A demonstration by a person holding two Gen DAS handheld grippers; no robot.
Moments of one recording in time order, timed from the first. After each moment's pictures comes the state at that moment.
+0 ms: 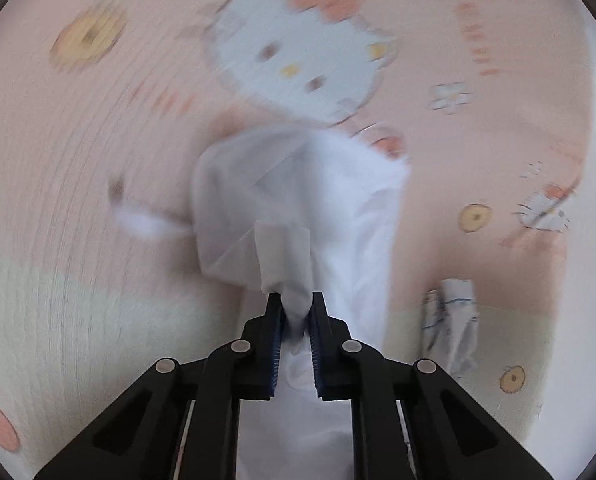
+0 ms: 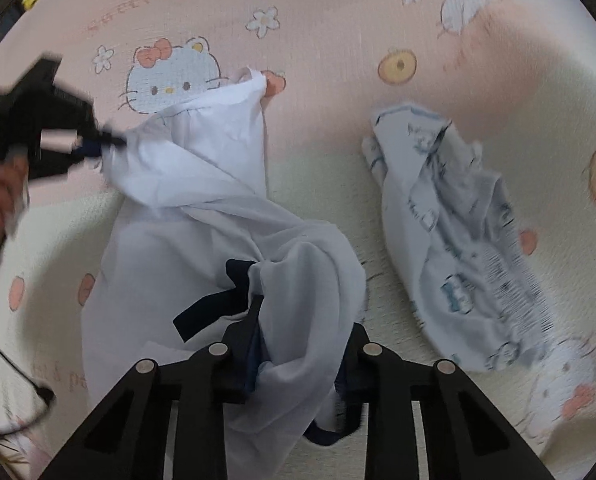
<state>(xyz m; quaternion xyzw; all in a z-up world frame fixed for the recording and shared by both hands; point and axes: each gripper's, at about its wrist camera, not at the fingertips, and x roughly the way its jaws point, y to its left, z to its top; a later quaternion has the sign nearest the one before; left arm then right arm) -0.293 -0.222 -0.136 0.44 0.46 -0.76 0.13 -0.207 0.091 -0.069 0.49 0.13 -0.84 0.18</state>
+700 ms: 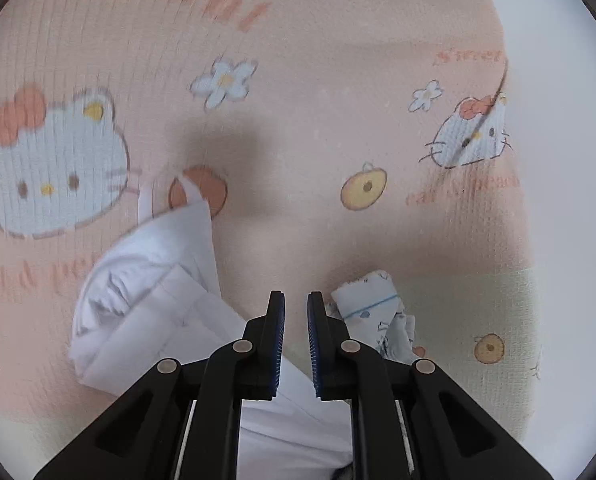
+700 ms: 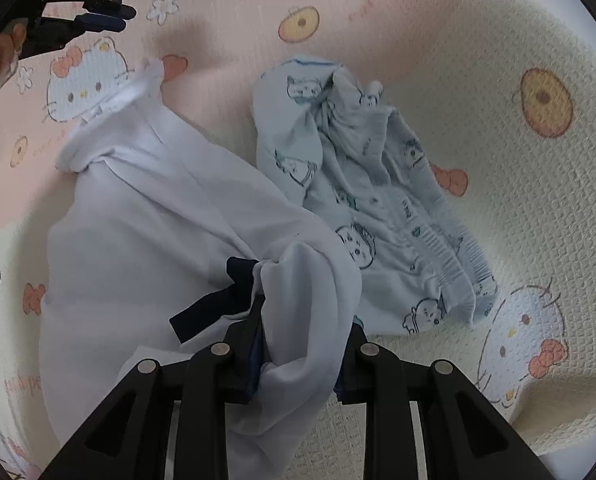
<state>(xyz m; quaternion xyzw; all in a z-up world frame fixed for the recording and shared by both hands) -0.426 -0.153 -0.079 0.48 0.35 -0.80 0.01 -0.239 0.153 -0.064 0.55 0.11 -0.83 0.07</state>
